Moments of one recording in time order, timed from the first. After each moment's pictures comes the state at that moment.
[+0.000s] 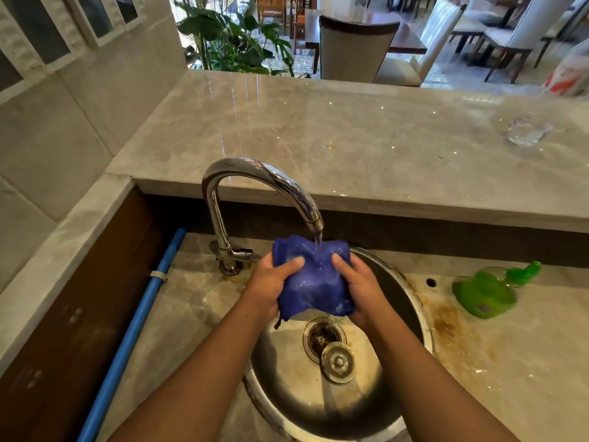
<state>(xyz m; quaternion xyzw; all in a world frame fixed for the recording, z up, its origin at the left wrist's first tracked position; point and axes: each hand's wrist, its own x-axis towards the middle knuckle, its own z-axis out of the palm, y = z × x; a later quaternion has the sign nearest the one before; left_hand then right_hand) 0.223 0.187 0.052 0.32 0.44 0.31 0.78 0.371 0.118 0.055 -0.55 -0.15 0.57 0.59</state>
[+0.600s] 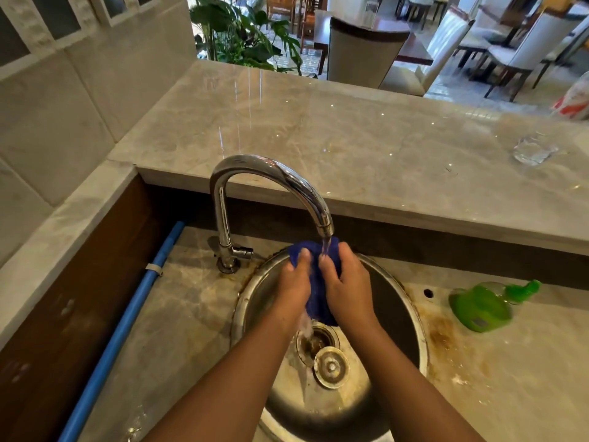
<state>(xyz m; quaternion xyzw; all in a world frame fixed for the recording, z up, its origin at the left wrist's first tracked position) 0.268 0.175 0.038 0.28 0.51 0.32 0.75 0.347 0.126 0.062 -0.74 -0.46 0.22 0.44</state>
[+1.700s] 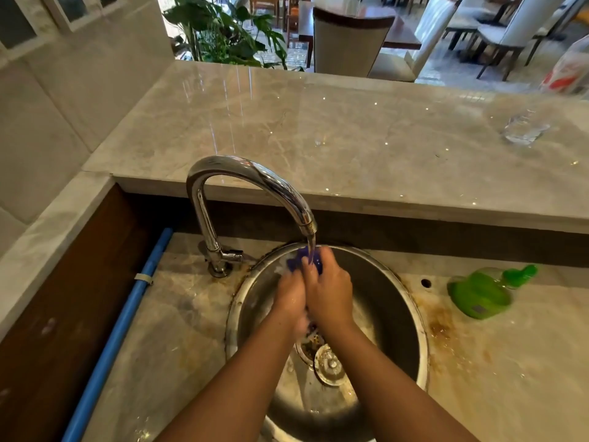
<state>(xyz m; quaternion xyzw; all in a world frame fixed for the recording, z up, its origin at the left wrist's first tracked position) 0.272 0.163 0.025 0.20 0.46 0.27 0.82 0.333 0.134 0.033 -0.77 -0.41 0.21 0.44</state>
